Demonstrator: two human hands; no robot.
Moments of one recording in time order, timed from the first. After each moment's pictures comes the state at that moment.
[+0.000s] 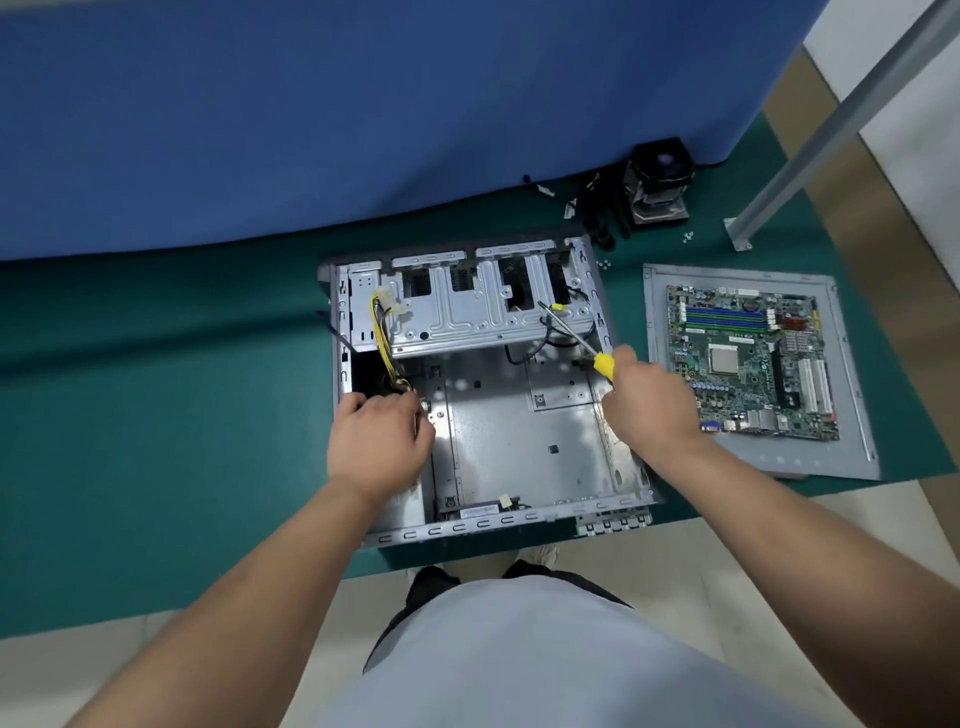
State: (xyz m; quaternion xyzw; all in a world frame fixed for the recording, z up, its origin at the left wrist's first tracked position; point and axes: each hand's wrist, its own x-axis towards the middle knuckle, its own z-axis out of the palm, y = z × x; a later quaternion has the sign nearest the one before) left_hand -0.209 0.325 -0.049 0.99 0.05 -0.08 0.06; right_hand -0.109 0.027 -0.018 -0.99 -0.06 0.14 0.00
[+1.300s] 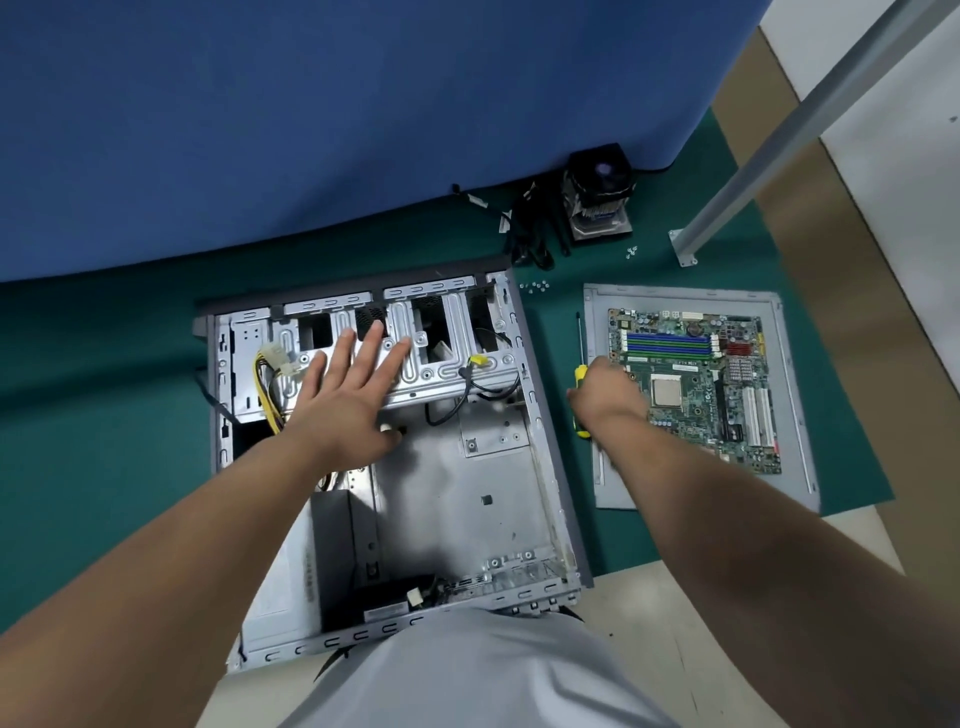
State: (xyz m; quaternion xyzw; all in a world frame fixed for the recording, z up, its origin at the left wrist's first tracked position) left_hand -0.075 0.300 -0.051 0.96 -0.03 -0.27 0.10; right_hand 0.010 -0.026 -0.113 -0.95 0.15 0.26 0.06
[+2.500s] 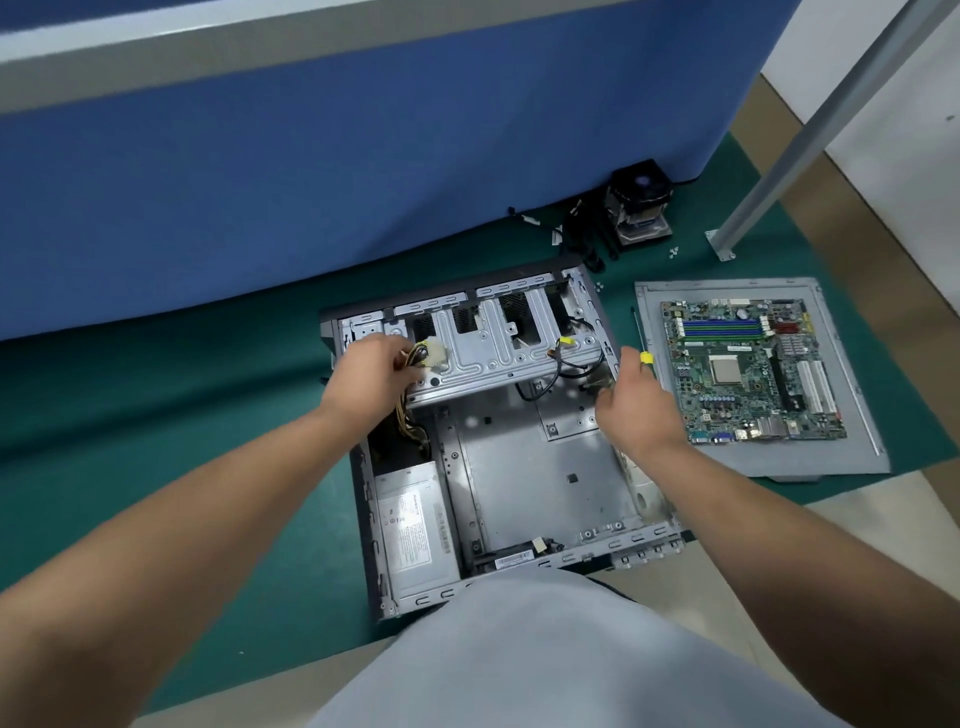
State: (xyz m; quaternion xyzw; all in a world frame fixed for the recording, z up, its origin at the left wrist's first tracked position) left_hand -0.082 0.387 -0.011 0.97 0.03 -0.10 0.24; right_hand -0.089 0.056 -0.038 -0.97 0.08 0.13 0.18
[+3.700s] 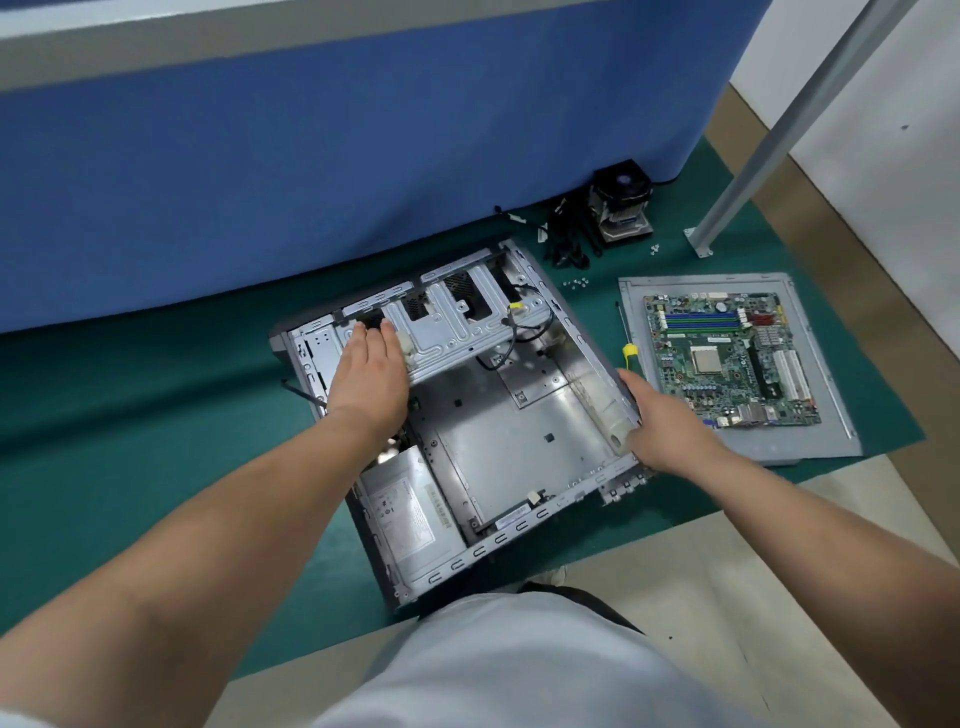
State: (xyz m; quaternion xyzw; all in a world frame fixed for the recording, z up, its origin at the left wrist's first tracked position) left_hand -0.107 0.369 -0.034 0.98 -0.02 -0.14 -0.09; right_hand -0.126 0.018 -0.008 -0.94 0.04 0.27 0.18
